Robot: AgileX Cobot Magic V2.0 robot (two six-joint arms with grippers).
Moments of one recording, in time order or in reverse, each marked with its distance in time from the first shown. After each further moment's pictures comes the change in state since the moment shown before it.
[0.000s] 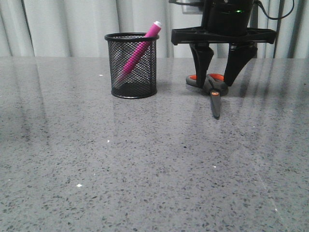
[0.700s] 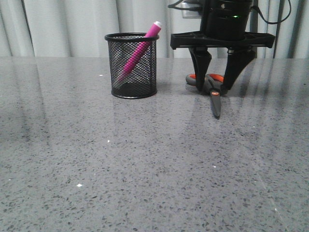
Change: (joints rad) left arm 0.000 0.000 0.000 0.000 -0.002 0.000; right arm 0.000 0.027 -0.010 -0.007 0.012 0.033
